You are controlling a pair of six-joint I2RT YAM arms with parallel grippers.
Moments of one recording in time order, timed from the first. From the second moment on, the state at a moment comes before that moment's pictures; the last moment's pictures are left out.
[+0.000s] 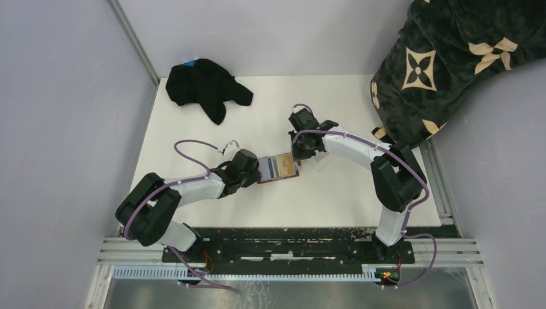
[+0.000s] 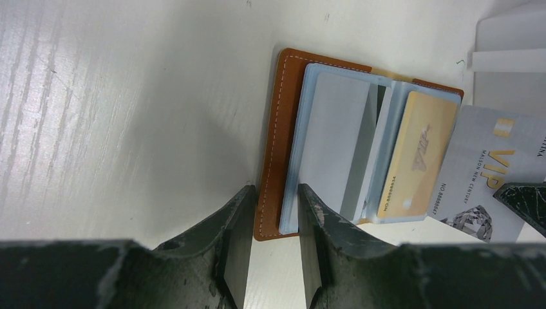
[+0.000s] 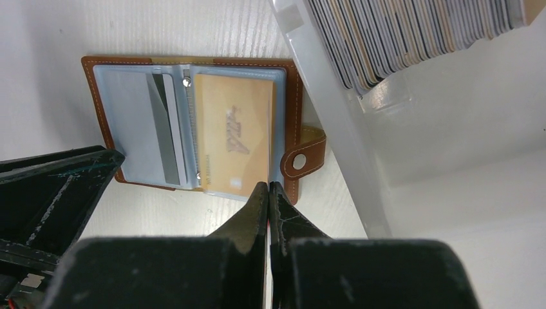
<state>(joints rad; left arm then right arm) -0.68 1.48 0.58 -0.02 -0.28 -1.08 0.65 1.83 1.32 -0.55 0.02 0.49</state>
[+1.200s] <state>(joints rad) -0.68 1.51 0.59 0.01 -0.27 -1.08 0.62 1.82 1.29 -0.54 0.03 0.48</state>
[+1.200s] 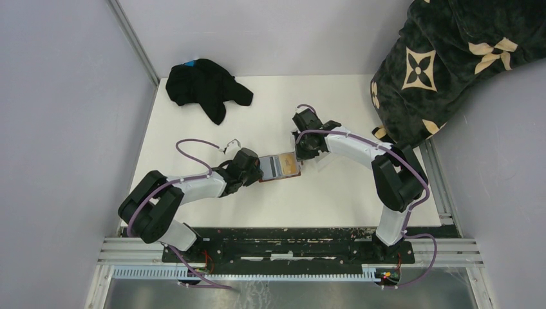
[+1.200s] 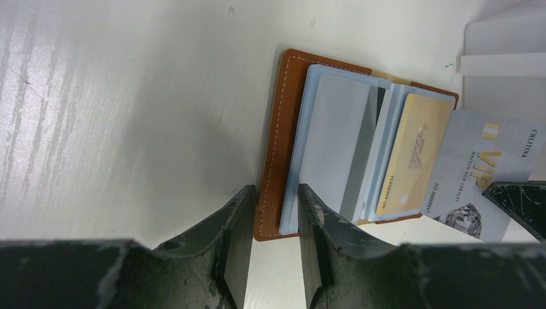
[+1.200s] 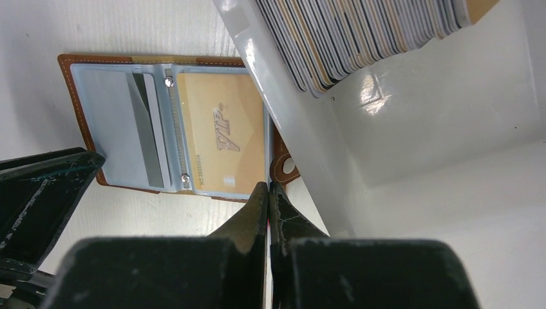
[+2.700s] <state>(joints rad) -0.68 1.54 0.62 0.03 -0.27 -1.09 0.60 1.82 1.31 -0.56 0.03 0.45</state>
